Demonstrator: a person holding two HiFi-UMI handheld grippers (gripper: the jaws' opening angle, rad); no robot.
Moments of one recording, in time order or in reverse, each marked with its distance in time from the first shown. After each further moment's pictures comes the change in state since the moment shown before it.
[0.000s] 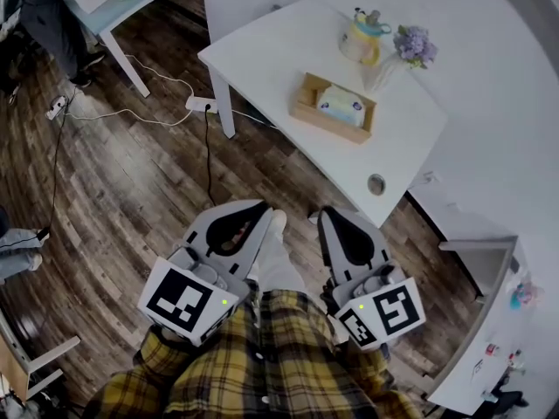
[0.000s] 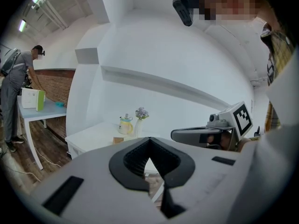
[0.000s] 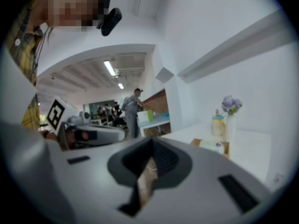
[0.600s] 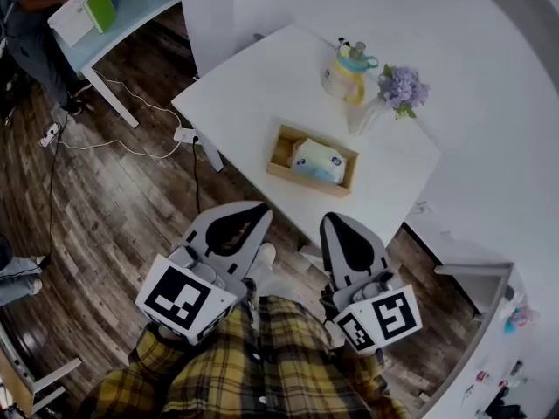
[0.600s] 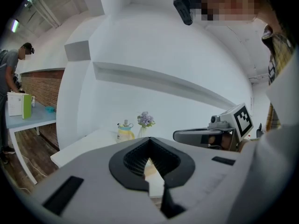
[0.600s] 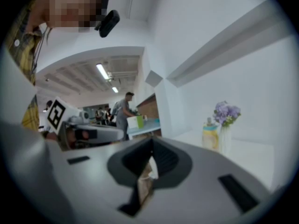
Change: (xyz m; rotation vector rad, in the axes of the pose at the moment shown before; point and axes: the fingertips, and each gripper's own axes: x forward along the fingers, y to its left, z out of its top) left arm 0.128 0.051 0.050 0.053 -0.004 -0.035; right arm 0.065 -0.120 0.046 0.018 -0.053 -0.048
